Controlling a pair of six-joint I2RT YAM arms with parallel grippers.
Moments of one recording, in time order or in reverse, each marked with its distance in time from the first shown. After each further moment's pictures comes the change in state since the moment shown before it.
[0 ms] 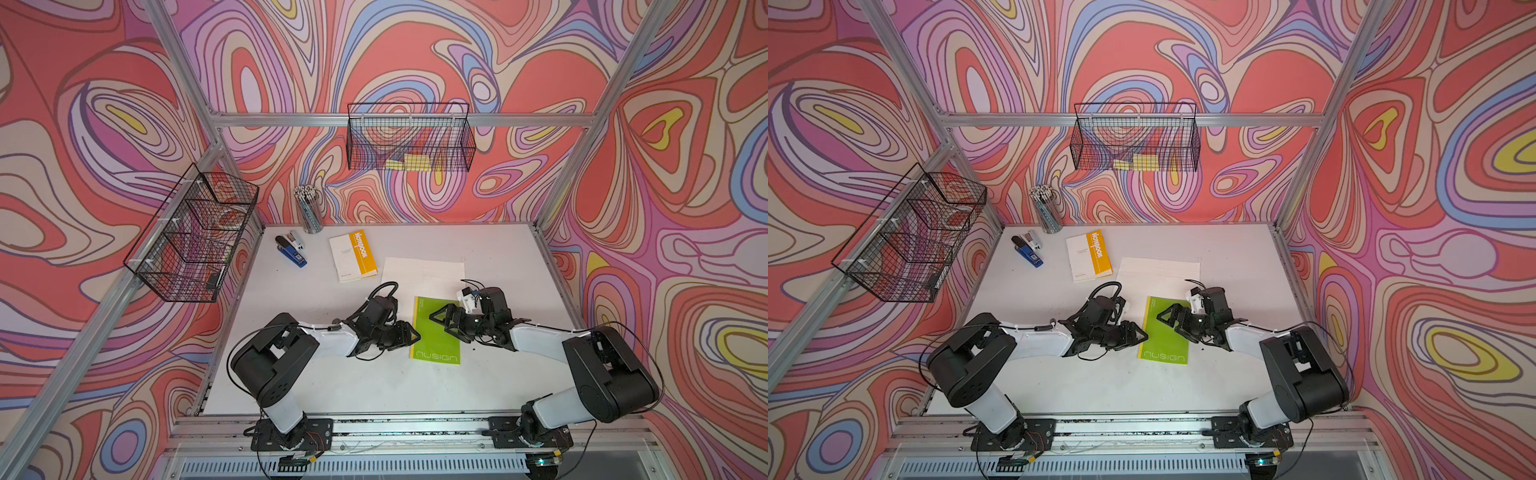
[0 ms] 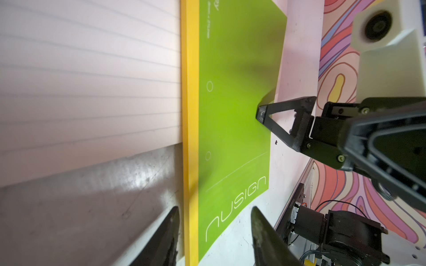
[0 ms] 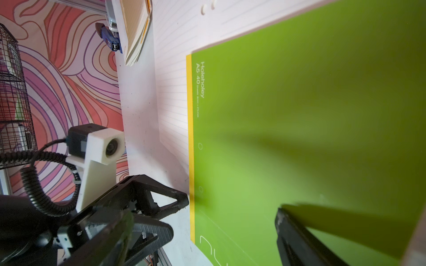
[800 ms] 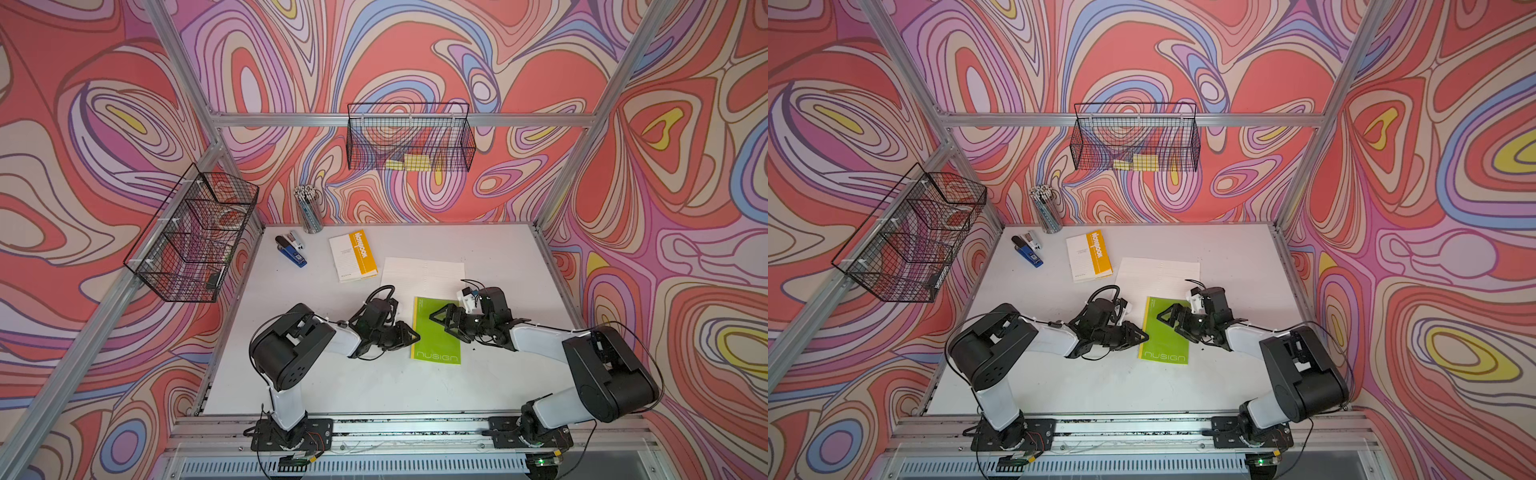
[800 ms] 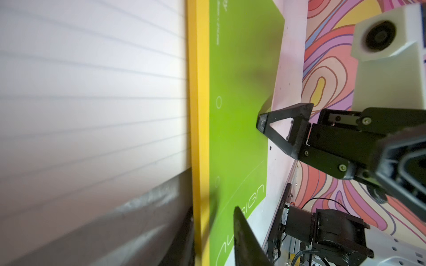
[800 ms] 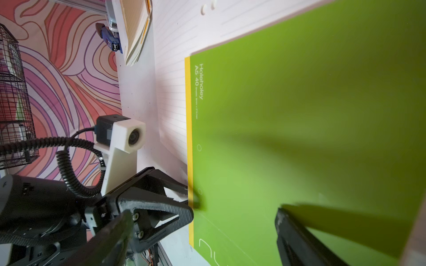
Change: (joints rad) left arm 0.027 0.135 -0.046 0.277 0.113 -0.055; right arm 0.000 0.002 0.000 0.003 -0.004 0.004
